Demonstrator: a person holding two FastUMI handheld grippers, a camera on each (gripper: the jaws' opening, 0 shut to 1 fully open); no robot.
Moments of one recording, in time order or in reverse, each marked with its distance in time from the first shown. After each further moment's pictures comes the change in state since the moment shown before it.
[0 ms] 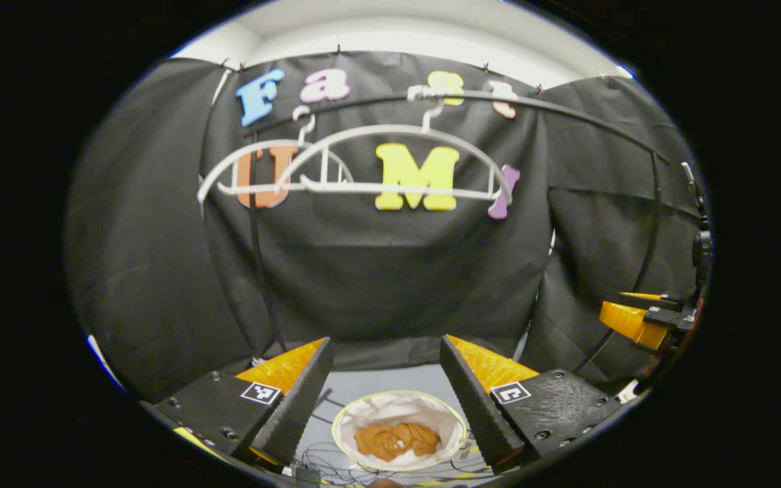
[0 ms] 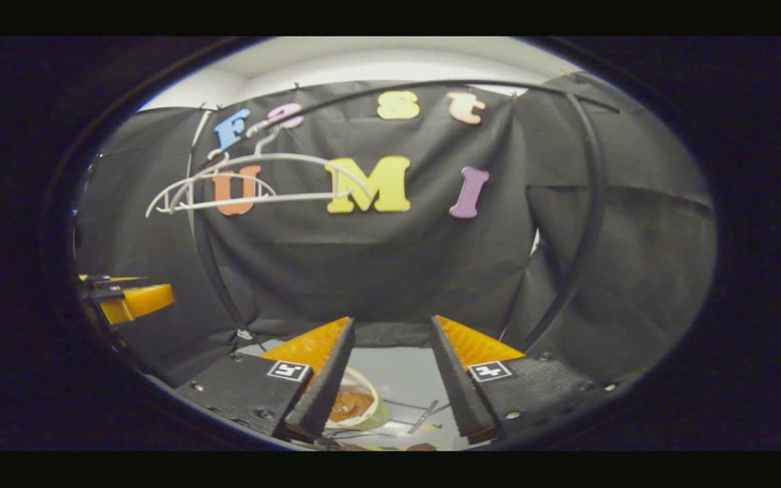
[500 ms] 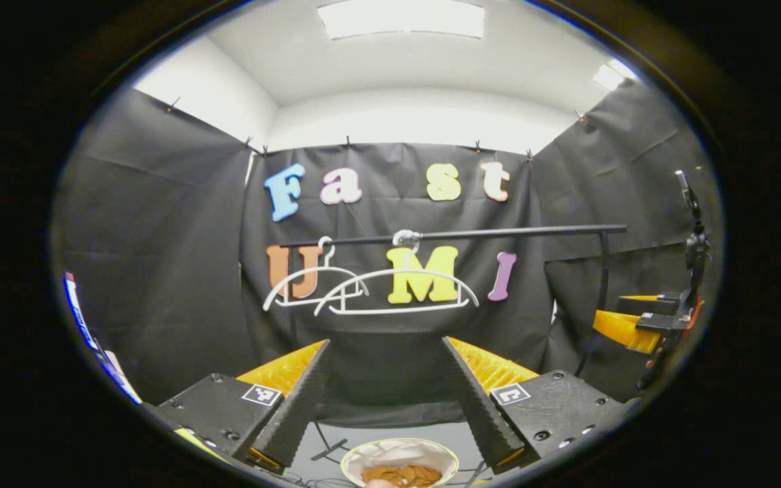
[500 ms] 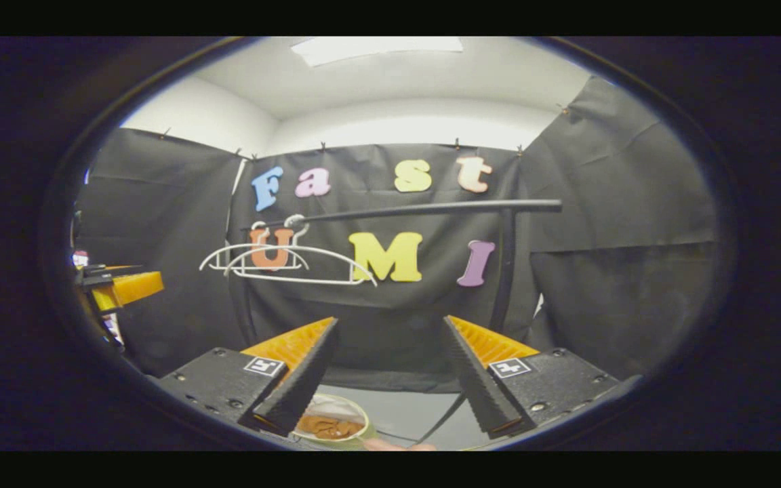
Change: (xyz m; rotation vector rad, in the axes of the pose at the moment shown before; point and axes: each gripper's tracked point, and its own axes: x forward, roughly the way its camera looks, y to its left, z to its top) left arm -0.142 -0.043 0.101 0.022 -0.339 0.121; right arm -0.141 -0.056 0.096 -0.011 -0.297 0.139
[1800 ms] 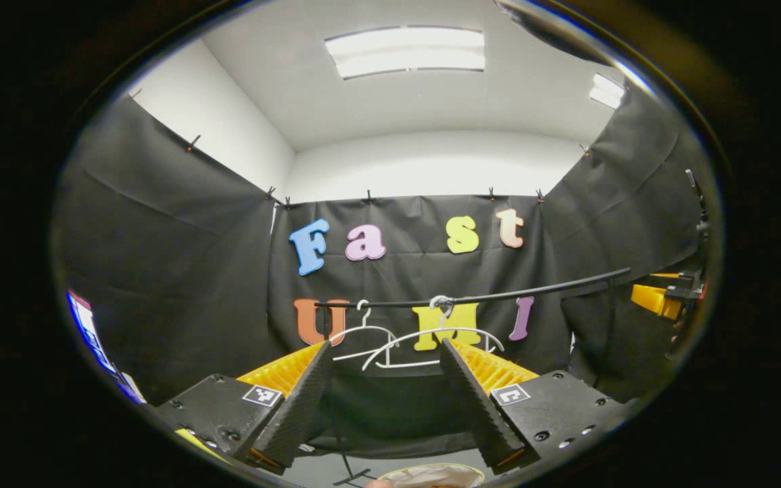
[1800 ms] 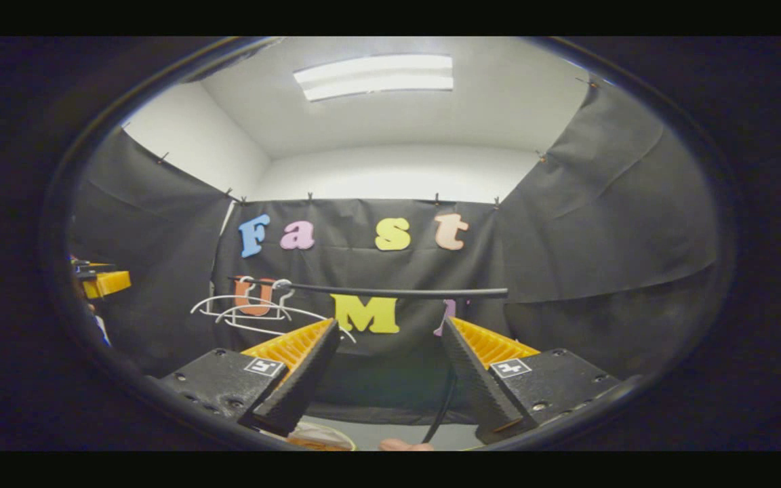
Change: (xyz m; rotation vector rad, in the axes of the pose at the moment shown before) left arm -0.023 0.070 0.066 0.031 -0.190 0.038; right arm -0.026 -0.001 0.082 -0.013 -0.262 -0.079
